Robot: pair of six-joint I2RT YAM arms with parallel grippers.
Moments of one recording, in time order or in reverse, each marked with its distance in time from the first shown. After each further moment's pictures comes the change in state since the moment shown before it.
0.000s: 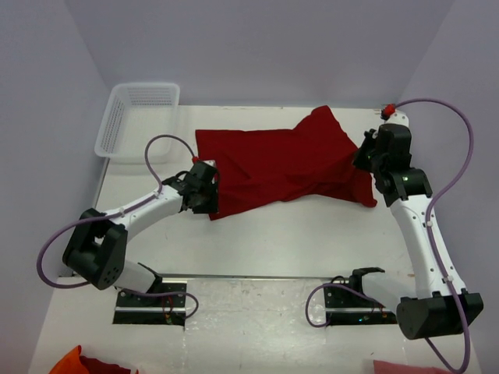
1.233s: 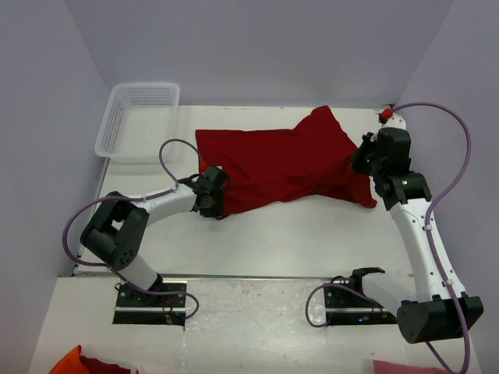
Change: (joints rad) left arm -0.057 0.179 0.006 0.080 -0.047 -0.061; right arm 0.000 -0.030 -0.042 0.019 -0.053 0.000
